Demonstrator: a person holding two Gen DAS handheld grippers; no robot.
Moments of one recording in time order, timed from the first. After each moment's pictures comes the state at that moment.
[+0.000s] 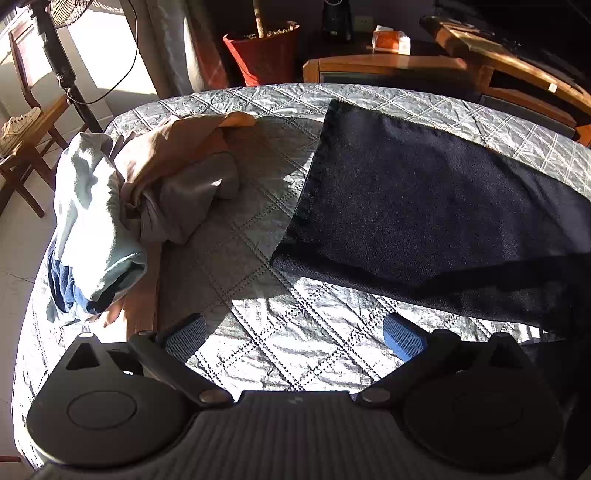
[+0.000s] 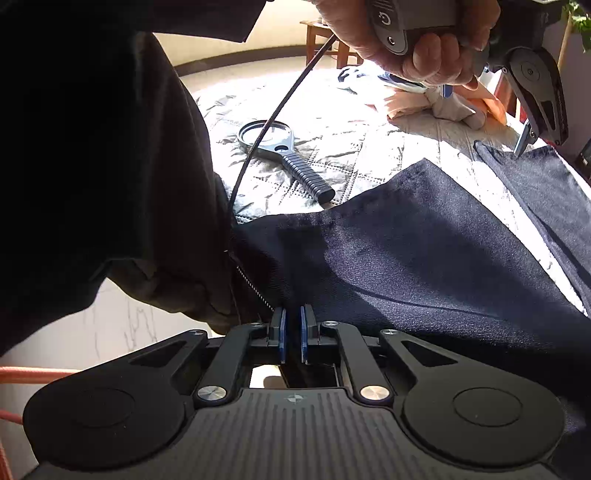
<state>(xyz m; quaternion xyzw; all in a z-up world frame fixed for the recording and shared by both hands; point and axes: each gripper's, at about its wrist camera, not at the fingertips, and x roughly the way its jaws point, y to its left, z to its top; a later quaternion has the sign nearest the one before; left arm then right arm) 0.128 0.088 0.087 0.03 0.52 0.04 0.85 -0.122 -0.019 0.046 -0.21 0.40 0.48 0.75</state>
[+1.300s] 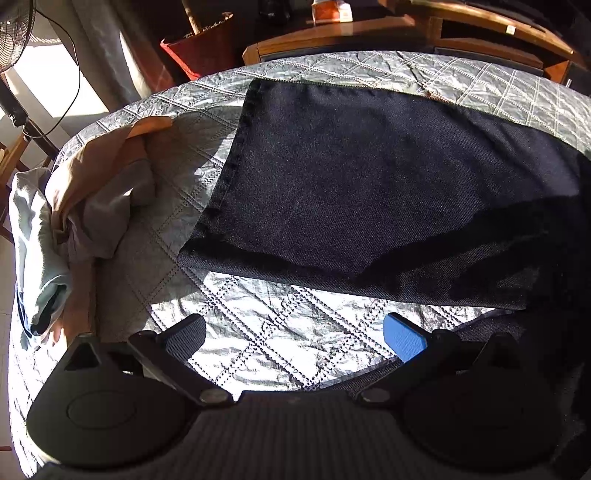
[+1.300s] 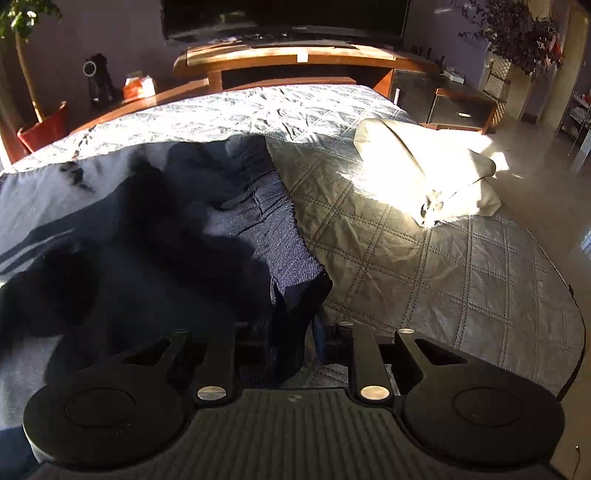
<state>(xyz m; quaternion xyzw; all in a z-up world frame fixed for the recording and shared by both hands) 0.134 0.008 0.063 0.11 0.55 -0.01 0.83 -0.042 -0.376 0.022 0.07 0.44 -0.18 0.88</state>
